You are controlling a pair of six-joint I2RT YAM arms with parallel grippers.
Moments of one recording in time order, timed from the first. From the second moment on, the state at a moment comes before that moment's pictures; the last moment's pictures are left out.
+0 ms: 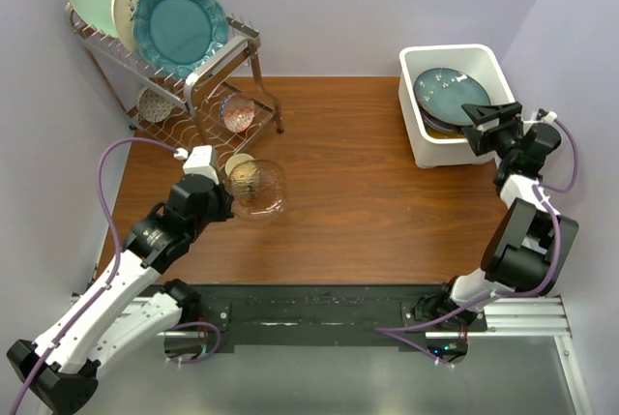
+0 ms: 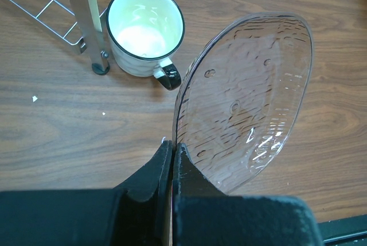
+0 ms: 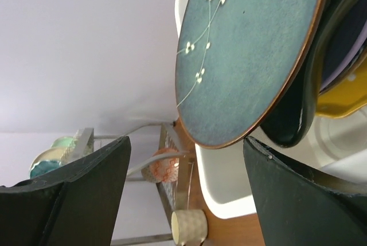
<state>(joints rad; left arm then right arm) -0.57 0.72 0.75 -0.61 -0.31 -0.51 -0.48 1.53 0.87 0.47 -0.68 1.18</state>
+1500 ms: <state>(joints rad) -0.57 0.73 0.74 -0.54 -0.15 -0.46 0.52 1.62 0.74 0.55 -0.65 1.00</state>
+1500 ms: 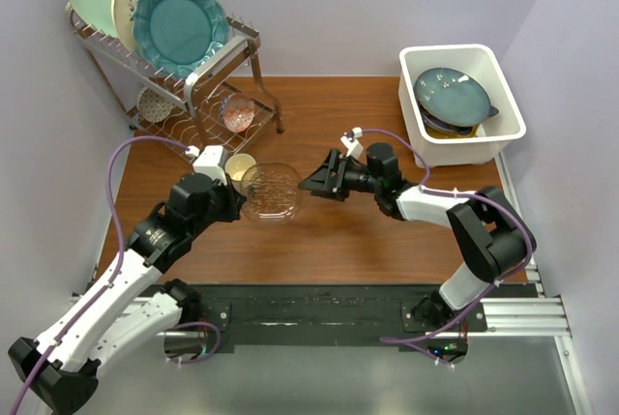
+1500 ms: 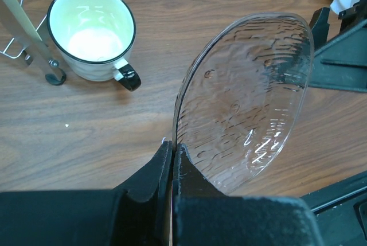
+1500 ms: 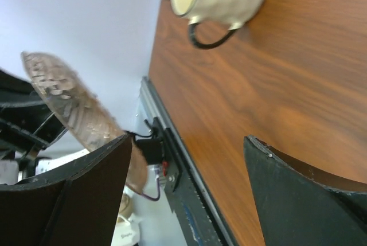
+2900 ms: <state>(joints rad) -0.50 0.72 0.72 -0.49 -0.06 -0.45 0.69 1.71 0.84 0.69 -0.68 1.04</state>
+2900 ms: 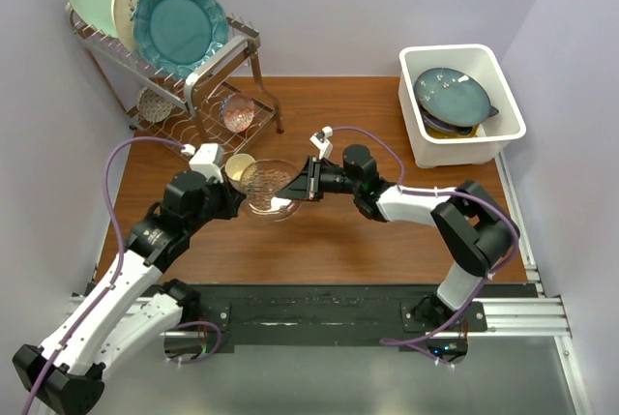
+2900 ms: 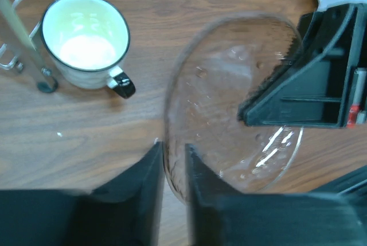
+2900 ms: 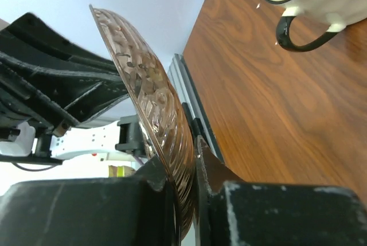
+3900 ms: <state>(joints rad) -0.50 0.68 0.72 -0.49 -0.09 -0.44 0.28 1.51 0.87 0.26 -0.52 0.83</state>
